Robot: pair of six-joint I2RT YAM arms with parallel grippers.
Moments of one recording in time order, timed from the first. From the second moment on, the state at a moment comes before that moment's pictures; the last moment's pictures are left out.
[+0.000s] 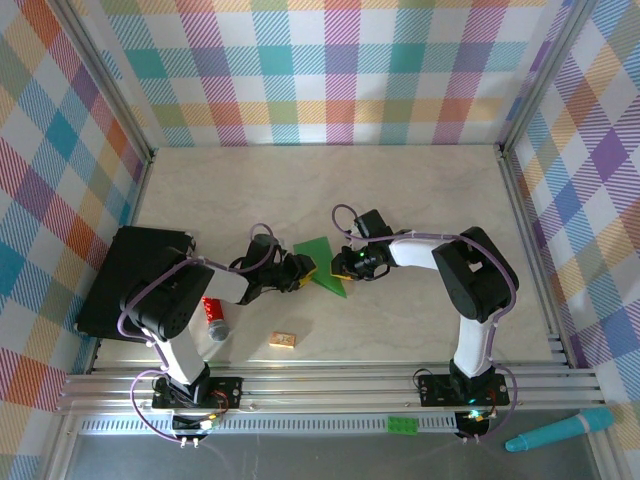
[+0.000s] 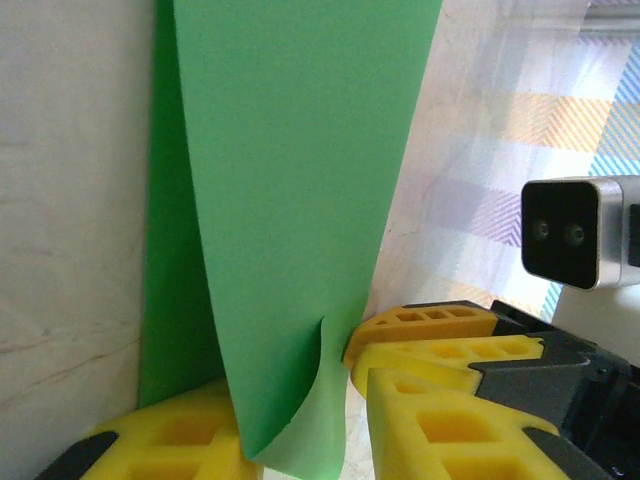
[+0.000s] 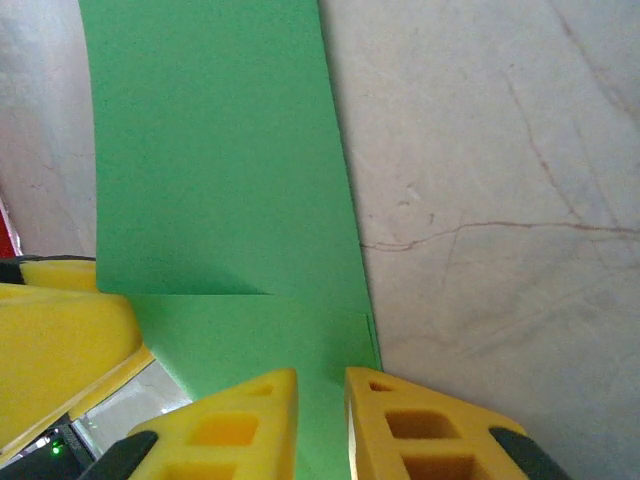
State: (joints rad) left arm -0.50 1.75 0.60 0.49 0.48 -1.25; right arm 0.56 1.88 1.01 -0.20 -0.55 0.62
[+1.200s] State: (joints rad) left arm -0.47 1.70 0.83 0.04 0.46 -1.10; right arm 0.64 1.63 0.91 -0.18 -0.24 0.27
